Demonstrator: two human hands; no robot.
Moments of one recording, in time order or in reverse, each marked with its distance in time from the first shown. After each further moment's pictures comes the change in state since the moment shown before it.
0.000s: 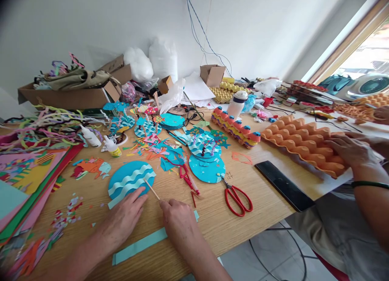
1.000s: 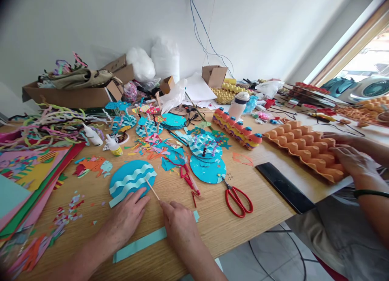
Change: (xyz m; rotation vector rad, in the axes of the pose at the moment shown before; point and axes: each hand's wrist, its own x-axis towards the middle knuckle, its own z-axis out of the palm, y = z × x) left_hand -0.001 0.005 0.002 0.010 0.046 -0.004; right_hand -0.005 0.001 0.011 0.191 0.055 0.018
